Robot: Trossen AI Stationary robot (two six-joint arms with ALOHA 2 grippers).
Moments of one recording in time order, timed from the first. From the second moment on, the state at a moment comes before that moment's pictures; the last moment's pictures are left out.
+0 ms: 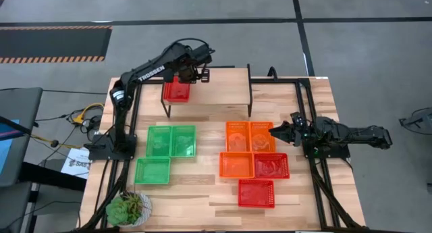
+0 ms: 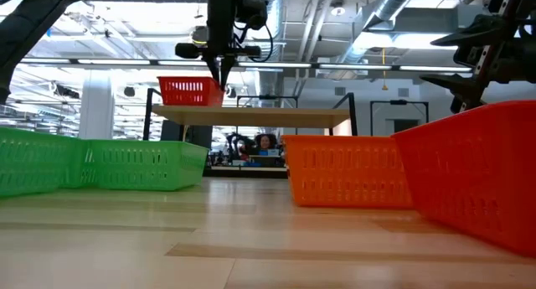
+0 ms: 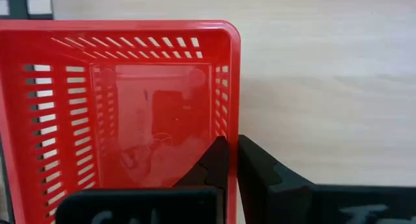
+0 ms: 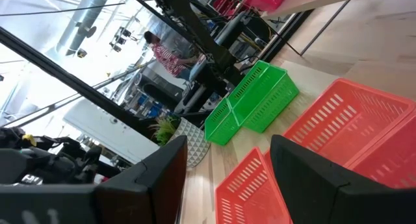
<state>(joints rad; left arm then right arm) 0.55 1.99 2.12 -1.52 -0.22 -0.99 -0.03 0.01 0.01 0.01 0.00 0.91</state>
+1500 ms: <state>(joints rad) 0.33 1.90 2.33 -1.40 -0.10 -0.55 -0.03 0.01 0.01 0.01 0.00 0.91</state>
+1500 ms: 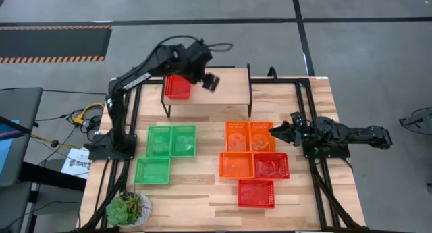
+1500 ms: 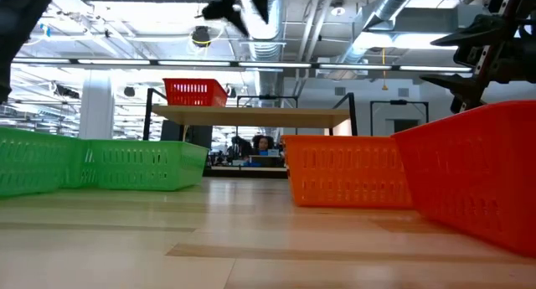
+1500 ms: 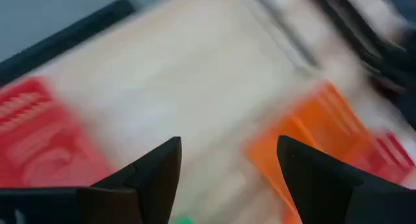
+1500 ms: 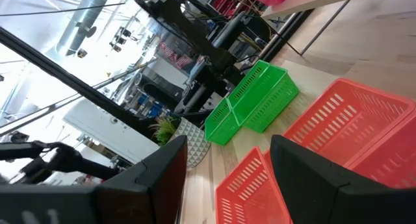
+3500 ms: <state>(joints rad) -0.28 1.92 1.93 -0.41 -0.01 -0.39 -0.03 0.01 0.01 0.01 0.00 0.92</state>
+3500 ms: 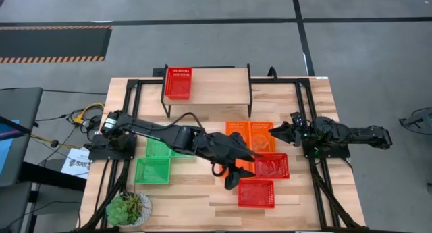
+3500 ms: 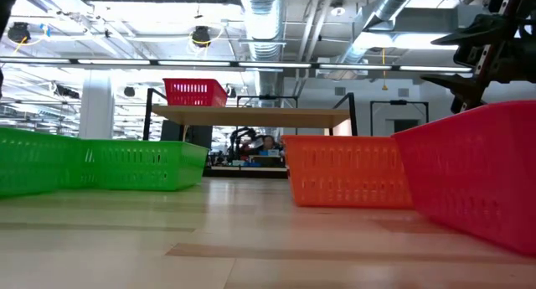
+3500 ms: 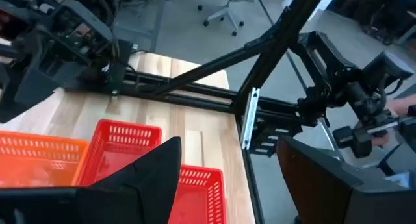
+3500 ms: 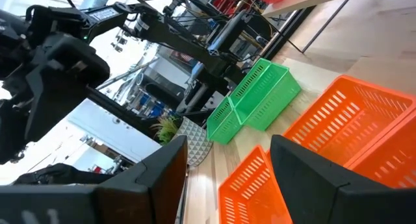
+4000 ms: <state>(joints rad) -0.34 2.03 1.93 -0.36 -0.12 -0.46 -0.02 0.01 0.01 0.01 -0.05 0.92</state>
